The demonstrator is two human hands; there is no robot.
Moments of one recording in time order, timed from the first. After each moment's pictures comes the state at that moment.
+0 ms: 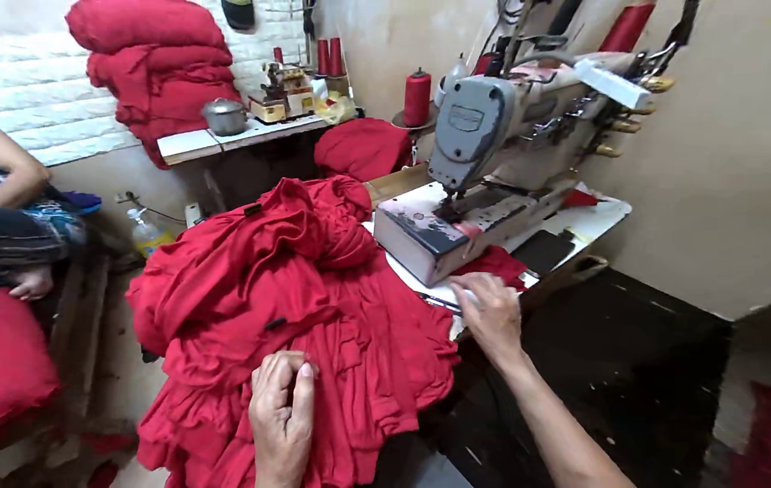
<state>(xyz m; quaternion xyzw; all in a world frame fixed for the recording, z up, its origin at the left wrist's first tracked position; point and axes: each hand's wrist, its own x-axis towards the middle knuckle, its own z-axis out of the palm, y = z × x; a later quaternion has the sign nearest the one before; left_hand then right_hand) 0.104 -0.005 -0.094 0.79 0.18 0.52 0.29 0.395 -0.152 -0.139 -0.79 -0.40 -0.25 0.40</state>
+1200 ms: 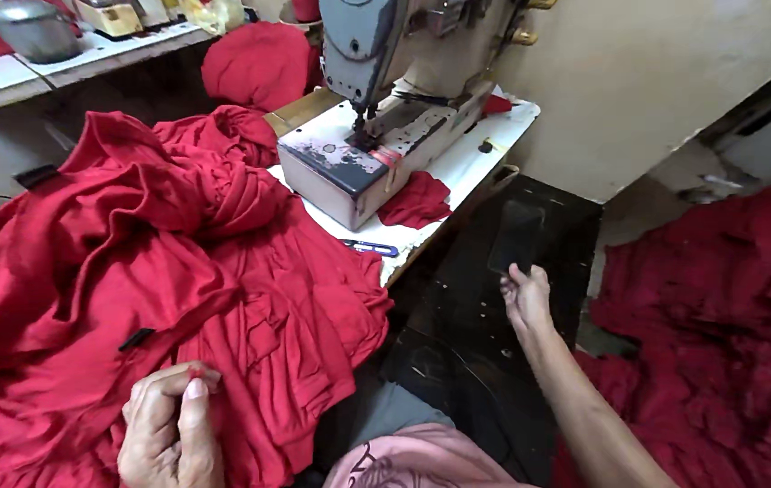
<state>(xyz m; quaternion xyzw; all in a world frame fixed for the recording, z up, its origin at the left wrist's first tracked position) 0.102 0.000 -0.098 0.81 0.12 0.49 0.30 0.437 -0.314 -0.237 -0.65 0.15 0.00 0.74</state>
